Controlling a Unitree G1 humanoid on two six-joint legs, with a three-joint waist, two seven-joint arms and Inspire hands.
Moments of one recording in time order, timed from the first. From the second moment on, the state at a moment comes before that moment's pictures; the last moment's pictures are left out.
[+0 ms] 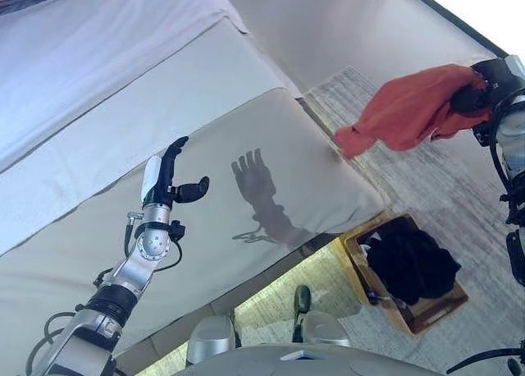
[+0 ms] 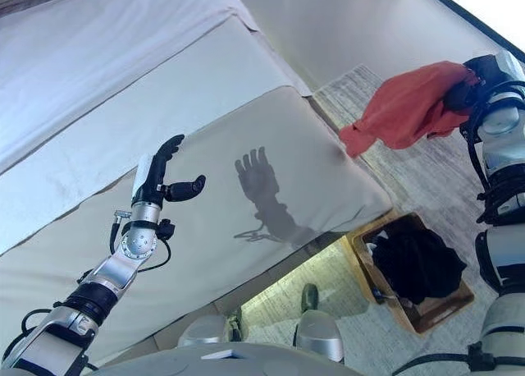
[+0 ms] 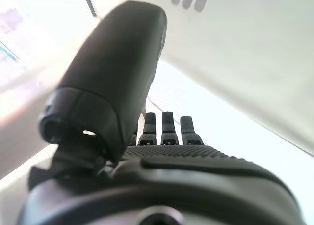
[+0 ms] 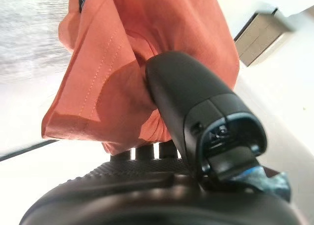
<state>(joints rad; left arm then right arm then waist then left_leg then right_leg) -0.21 0.53 -0.34 0.46 0.03 -0.25 0.44 -0.89 -0.99 0.32 0.87 0.02 0.15 -0.05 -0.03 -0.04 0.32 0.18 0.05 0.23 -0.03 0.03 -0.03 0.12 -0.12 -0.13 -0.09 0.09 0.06</state>
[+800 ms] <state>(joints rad) -0.25 0.50 -0.40 0.50 0.05 -0.24 0.38 -0.63 -0.97 0.21 0.82 0.06 0.22 -0.07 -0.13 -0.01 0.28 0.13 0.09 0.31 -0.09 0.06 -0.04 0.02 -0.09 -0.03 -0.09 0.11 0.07</state>
